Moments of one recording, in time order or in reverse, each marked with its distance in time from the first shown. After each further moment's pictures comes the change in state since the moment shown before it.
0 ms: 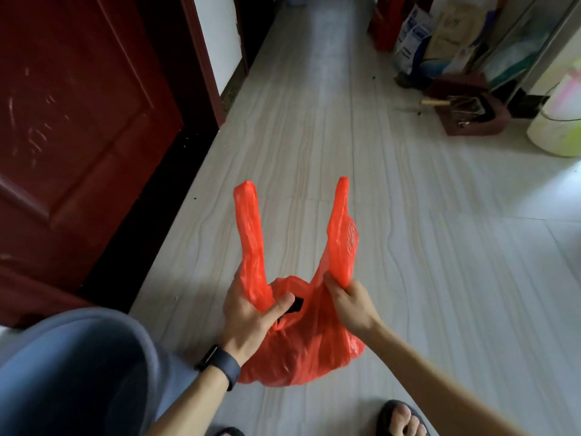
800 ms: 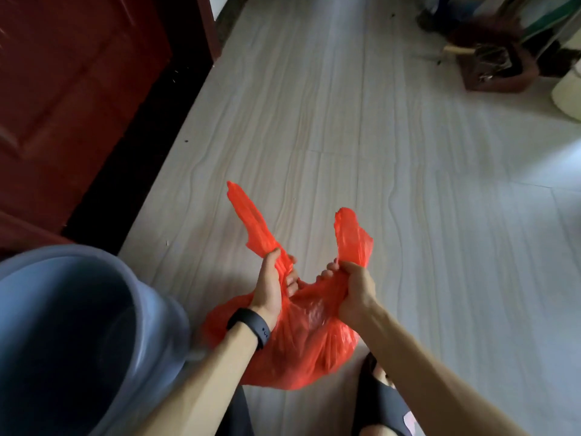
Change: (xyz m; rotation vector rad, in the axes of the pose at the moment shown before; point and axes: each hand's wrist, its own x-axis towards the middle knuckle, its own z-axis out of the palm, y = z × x) left_hand -0.023 -0.021 0.064 -0.682 -0.017 -0.709; right_hand -0.018 0.037 0.024 1.221 0.021 0.662
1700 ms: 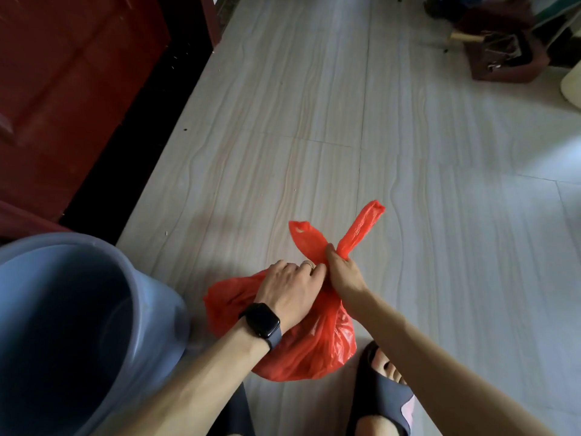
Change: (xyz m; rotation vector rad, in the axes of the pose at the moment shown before) left_hand -0.025 -0.007 0.001 2.097 -0.164 1.053; right_hand 0.007 0.002 -0.002 -0.992 0.114 -0.277
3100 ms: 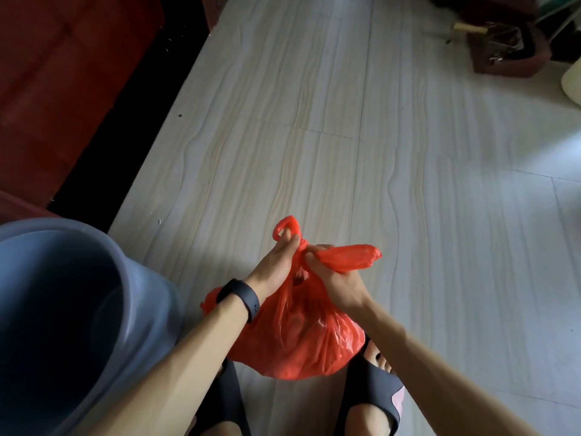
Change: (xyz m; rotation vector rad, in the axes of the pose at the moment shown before) left_hand 0.017 -0.027 0.023 -1.509 -0.233 -0.728; right_hand -0.023 0.015 -0.011 0.025 -0.211 -0.464
